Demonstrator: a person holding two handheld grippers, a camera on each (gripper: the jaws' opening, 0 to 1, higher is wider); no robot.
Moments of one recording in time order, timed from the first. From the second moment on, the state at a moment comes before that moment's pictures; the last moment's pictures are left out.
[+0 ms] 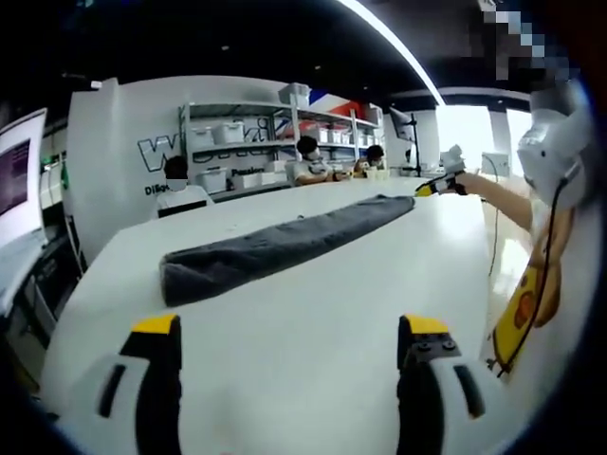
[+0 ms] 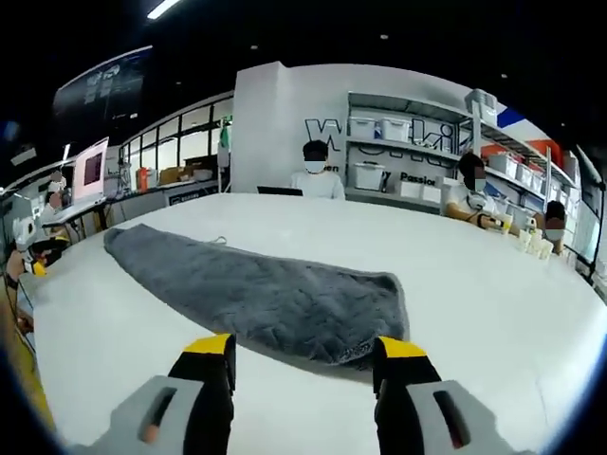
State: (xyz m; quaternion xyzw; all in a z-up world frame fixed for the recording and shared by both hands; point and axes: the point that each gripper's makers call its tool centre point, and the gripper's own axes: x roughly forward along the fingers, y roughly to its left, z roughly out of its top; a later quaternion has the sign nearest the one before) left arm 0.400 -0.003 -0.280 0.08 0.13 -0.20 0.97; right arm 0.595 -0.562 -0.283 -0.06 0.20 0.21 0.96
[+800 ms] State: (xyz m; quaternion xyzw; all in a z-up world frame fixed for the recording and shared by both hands) left arm 0.399 -0.010 -0.282 0.09 0.13 -0.21 0.96; right arm 0.658 -0.610 -0.306 0.00 0.25 0.14 0.96
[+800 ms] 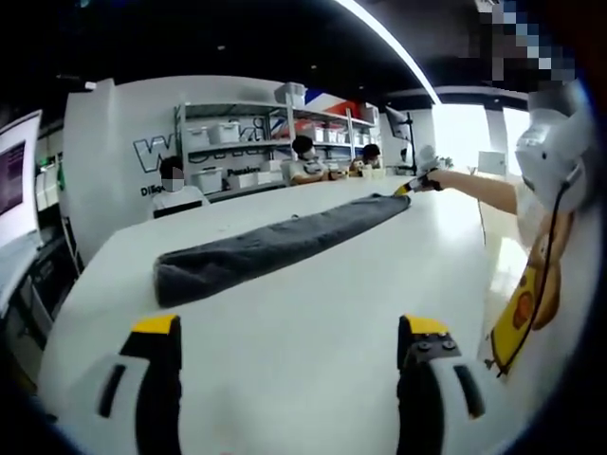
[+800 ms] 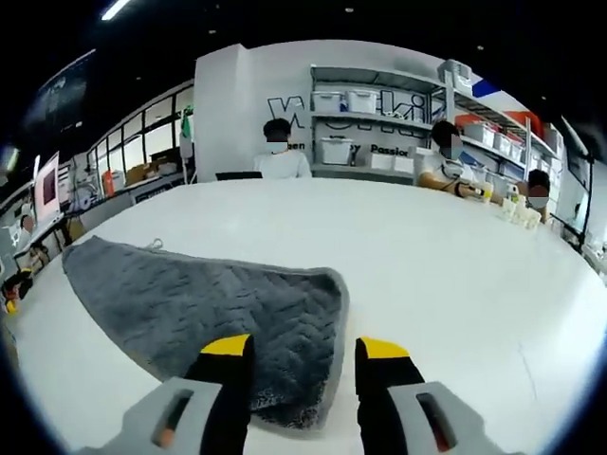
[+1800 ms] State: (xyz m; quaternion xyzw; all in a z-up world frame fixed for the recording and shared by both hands) left arm 0.400 -0.014 -0.286 0.09 0.14 -0.21 0.96; right arm 0.666 -0.616 -0.335 0.02 0.26 0.14 0.96
